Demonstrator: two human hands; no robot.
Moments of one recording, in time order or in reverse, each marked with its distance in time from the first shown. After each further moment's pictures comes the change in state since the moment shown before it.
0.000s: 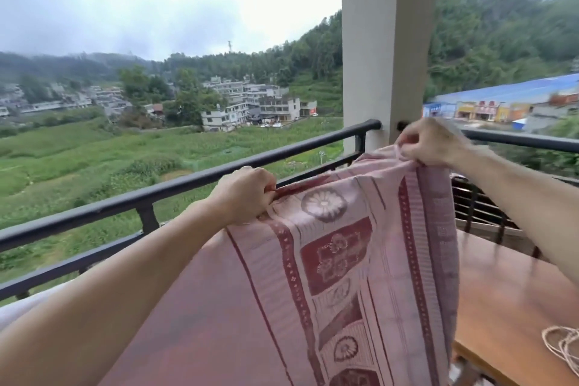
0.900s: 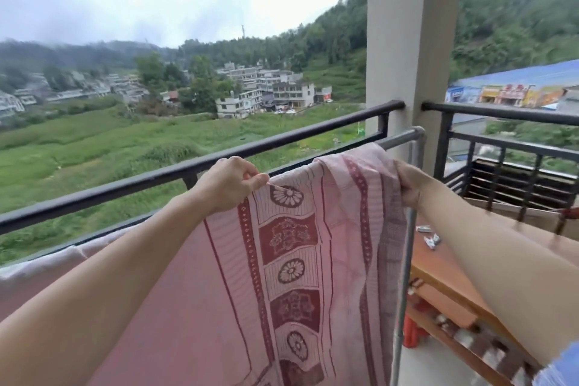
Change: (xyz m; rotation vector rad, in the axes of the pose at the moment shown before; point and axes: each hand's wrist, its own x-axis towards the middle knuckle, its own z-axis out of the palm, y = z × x) left_hand -0.116 -0.057 -0.033 -0.251 -0.018 -0.212; right_hand -0.095 -0.102 0.099 1.783 -0.653 0.478
